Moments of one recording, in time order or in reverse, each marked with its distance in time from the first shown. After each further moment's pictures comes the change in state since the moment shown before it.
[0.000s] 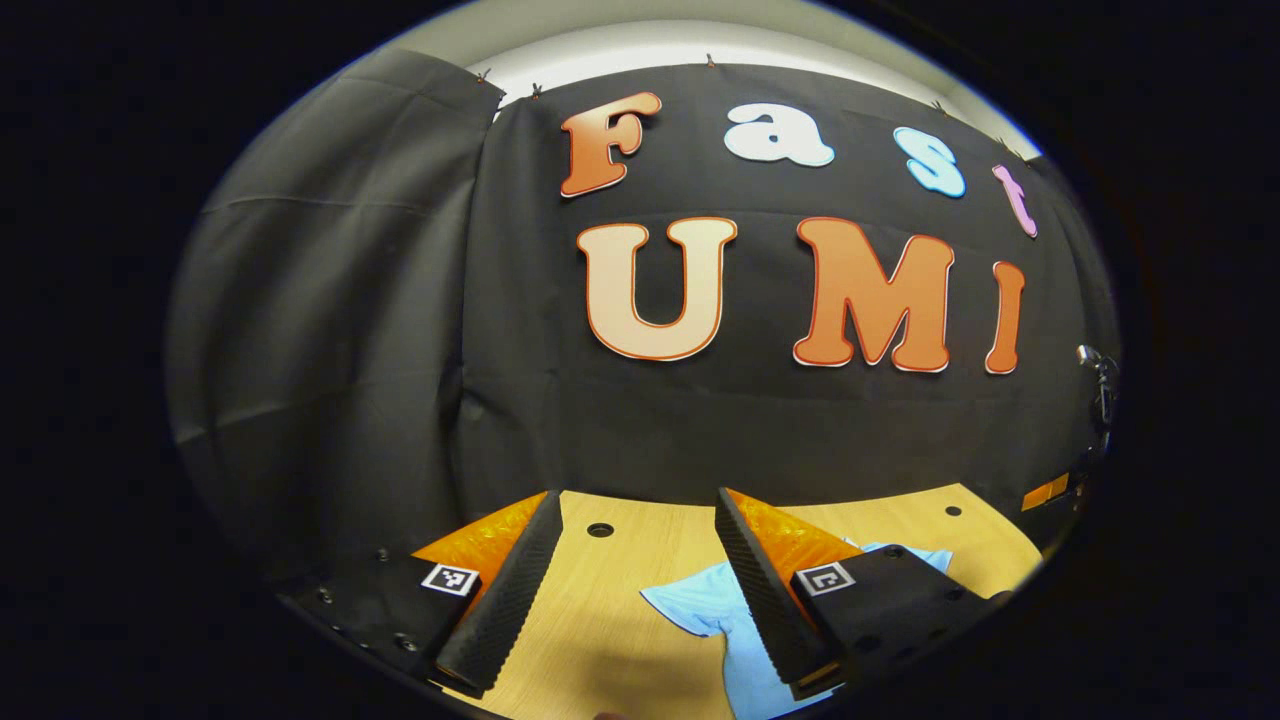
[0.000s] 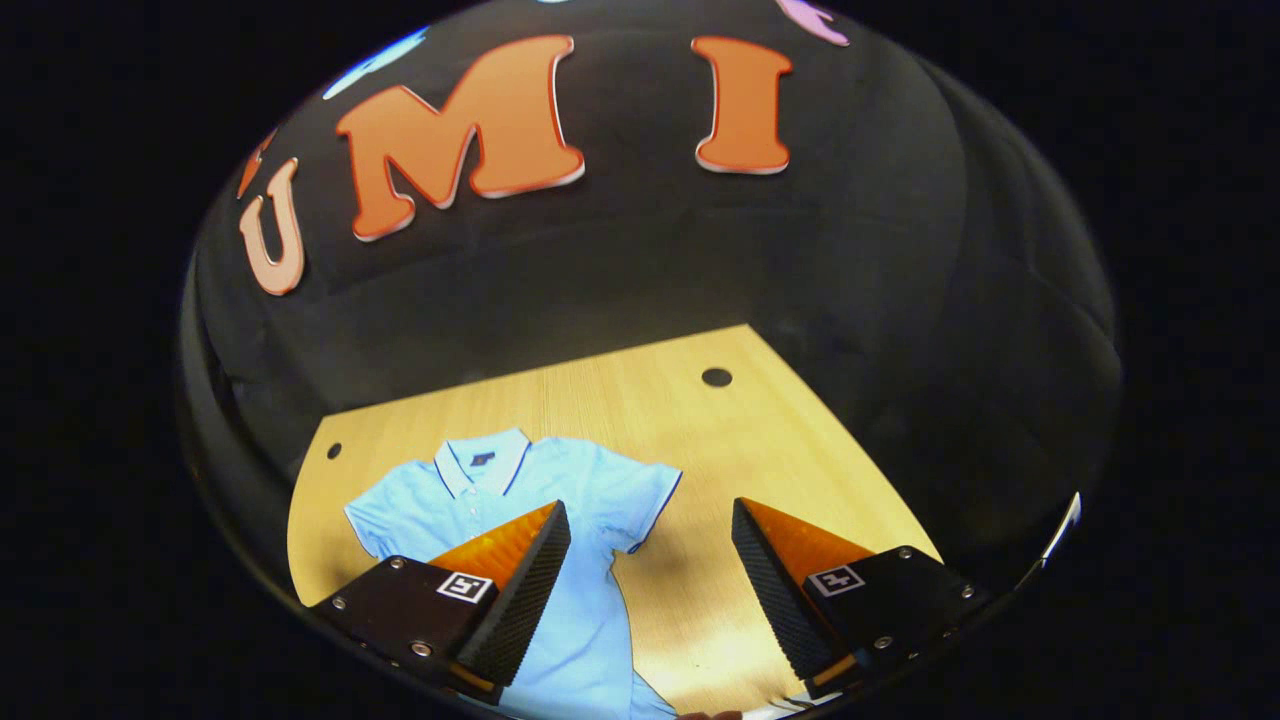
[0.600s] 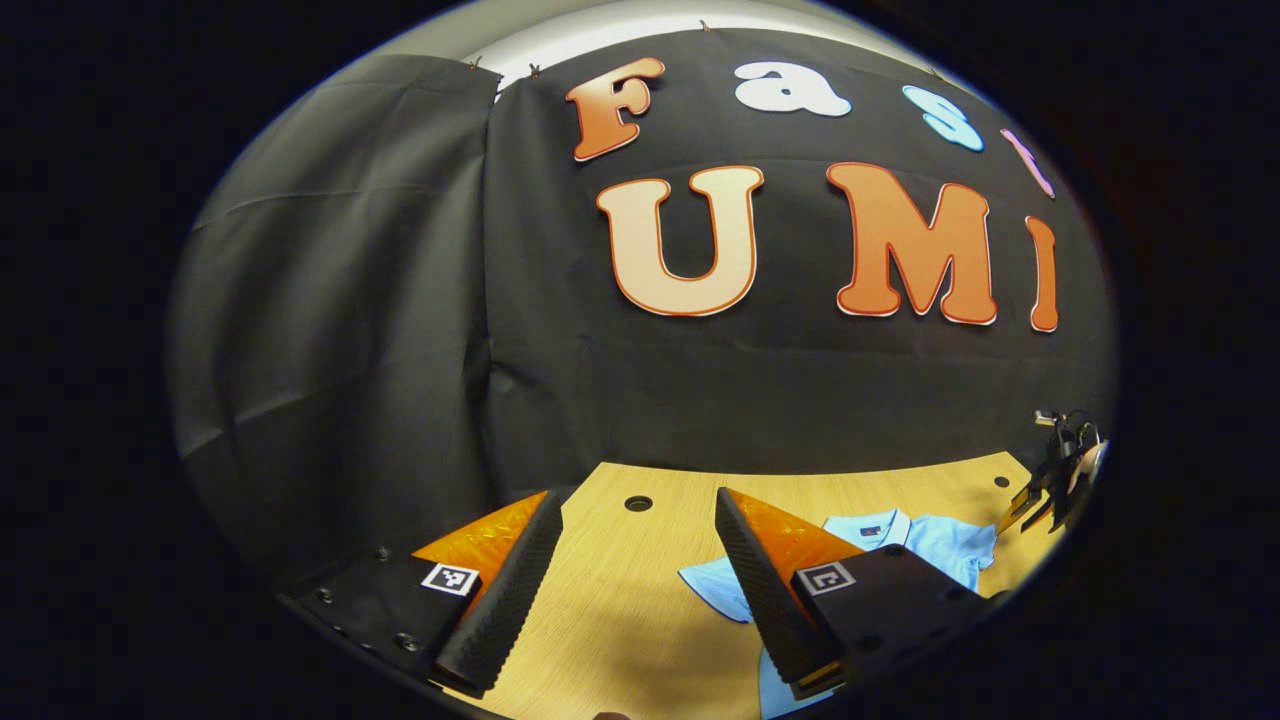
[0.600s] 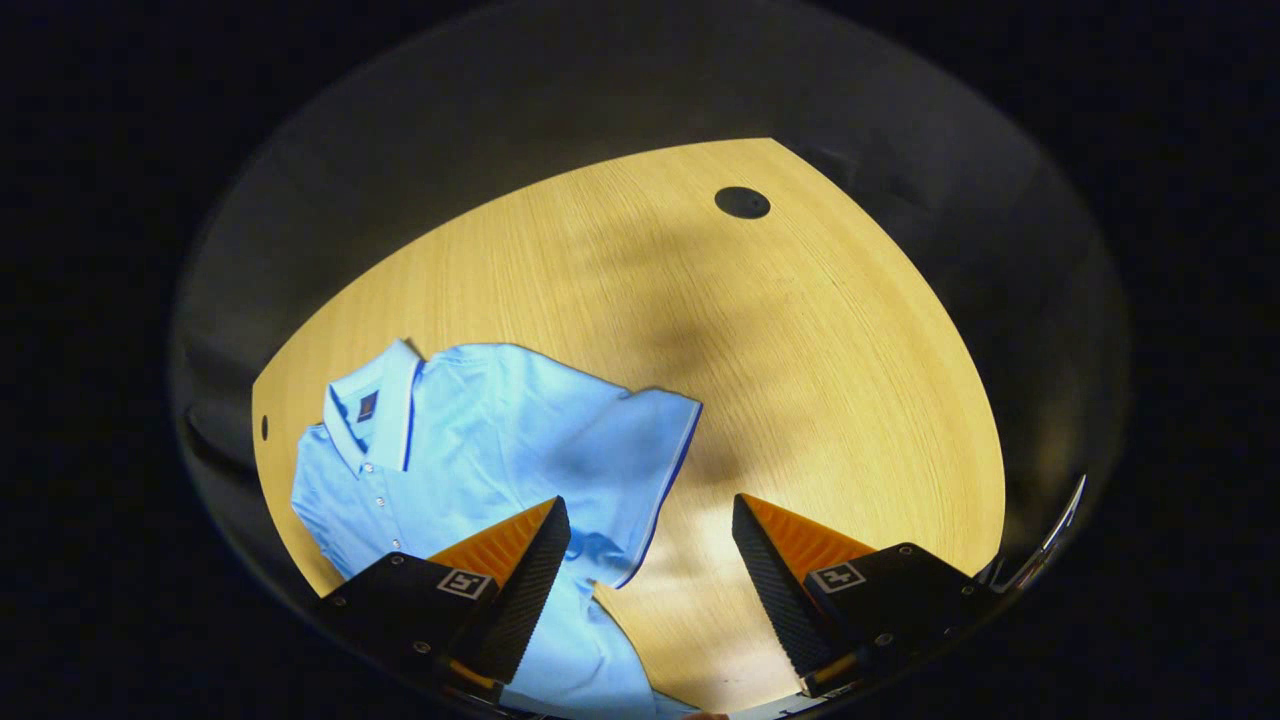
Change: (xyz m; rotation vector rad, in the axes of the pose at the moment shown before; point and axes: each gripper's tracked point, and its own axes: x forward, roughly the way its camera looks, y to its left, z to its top) left arm 0.027 0.014 -0.037 0.040 0.103 0.103; right arm 0.170 0.000 -0.064 0.076 0.497 -0.059
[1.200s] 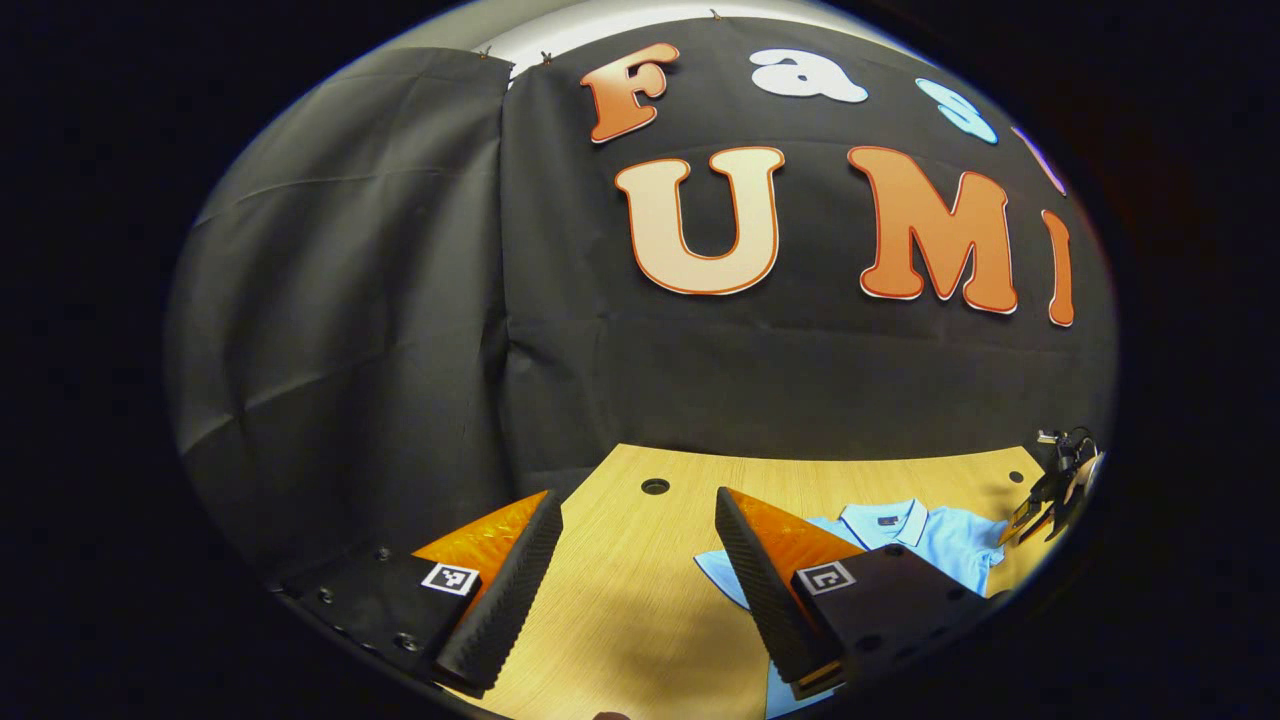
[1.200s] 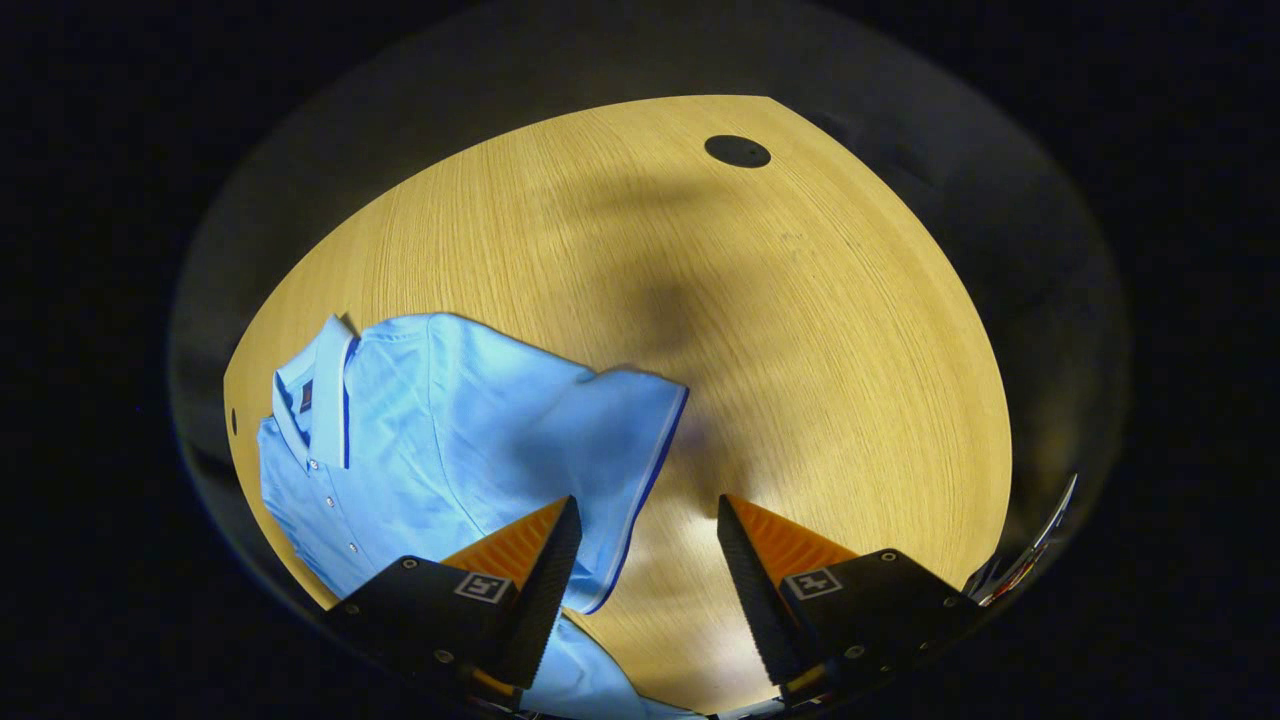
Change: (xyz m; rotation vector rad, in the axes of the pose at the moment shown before) left arm 0.003 0.014 -0.017 -0.005 0.044 0.049; right arm 0.031 -0.008 -0.013 -0.010 0.100 -0.036
